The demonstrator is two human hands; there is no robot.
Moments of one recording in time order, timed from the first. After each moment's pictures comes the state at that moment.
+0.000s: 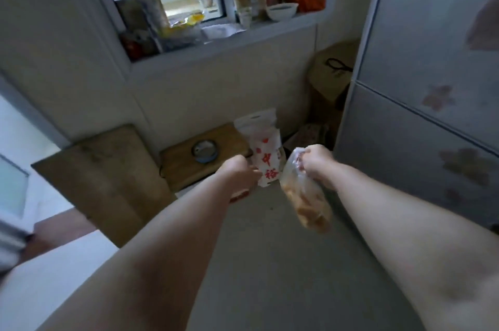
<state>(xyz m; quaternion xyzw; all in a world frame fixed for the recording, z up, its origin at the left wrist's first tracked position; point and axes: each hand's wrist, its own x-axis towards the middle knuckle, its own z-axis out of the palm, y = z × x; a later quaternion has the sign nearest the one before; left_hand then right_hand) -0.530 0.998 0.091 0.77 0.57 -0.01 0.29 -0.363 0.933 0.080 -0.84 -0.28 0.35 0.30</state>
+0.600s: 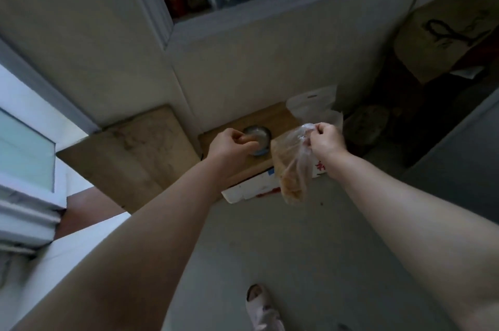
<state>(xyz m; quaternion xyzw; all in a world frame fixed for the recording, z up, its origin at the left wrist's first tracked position) -0.681 1.292 0.034 0.65 0.61 0.15 0.43 -0.489 1.228 0.009 -0.78 -0.29 0.36 0.42</state>
